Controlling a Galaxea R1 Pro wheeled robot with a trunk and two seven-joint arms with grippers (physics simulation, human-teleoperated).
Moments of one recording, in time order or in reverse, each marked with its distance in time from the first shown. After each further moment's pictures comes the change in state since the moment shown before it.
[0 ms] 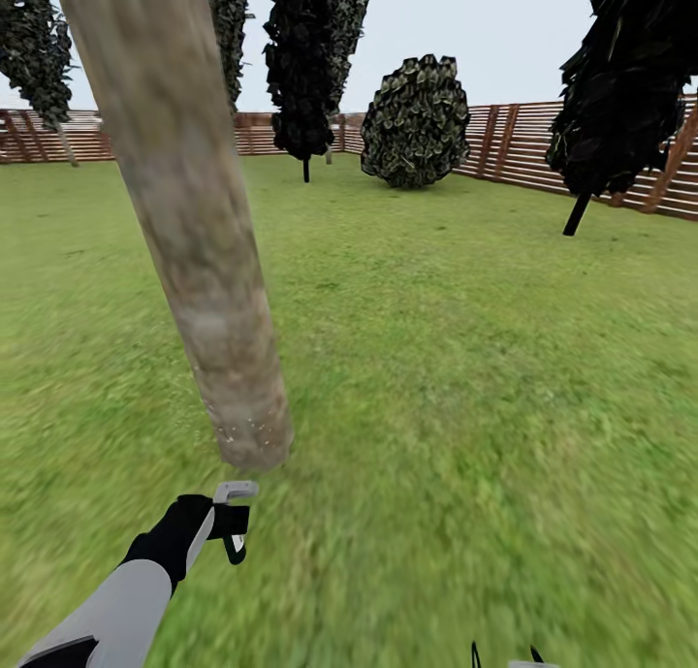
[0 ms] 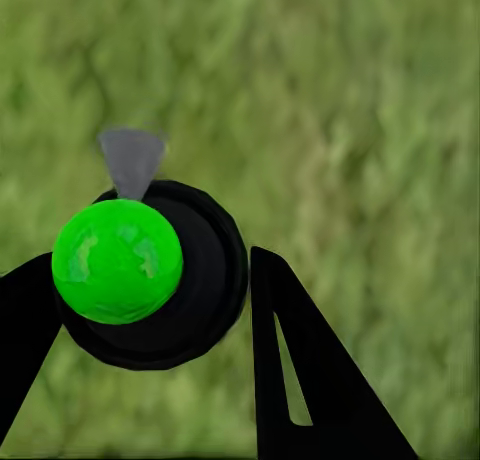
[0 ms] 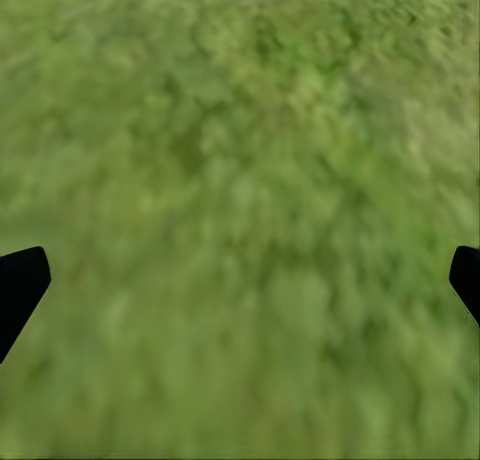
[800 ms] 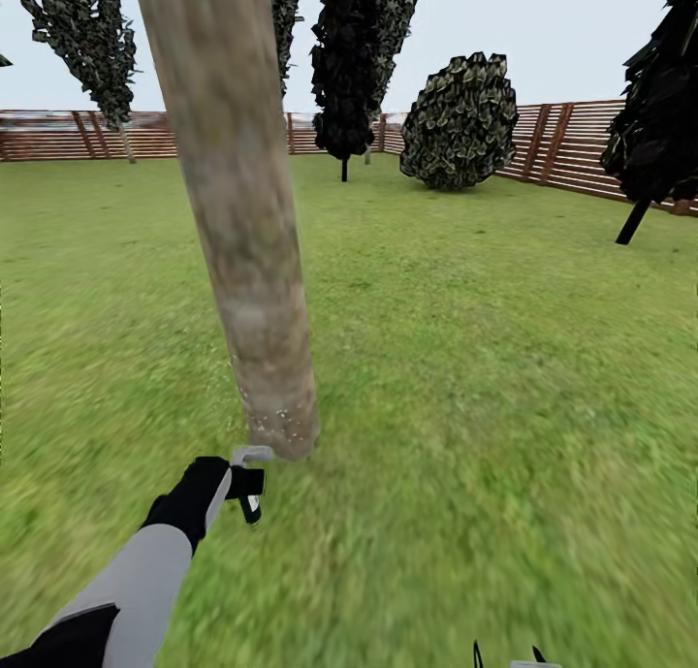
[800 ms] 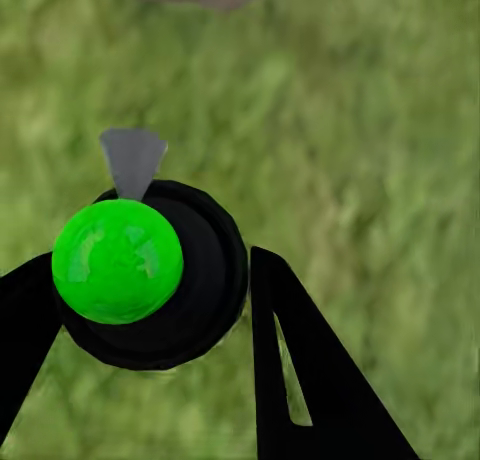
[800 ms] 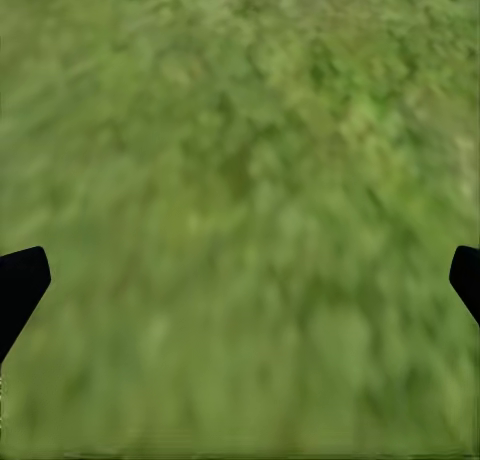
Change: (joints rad) left arm -0.085 -0.053 -0.014 -0.071 -0.012 0.073 0.014; right arm 0.000 -0.006 0.000 0.000 0.001 0.000 0.000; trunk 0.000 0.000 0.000
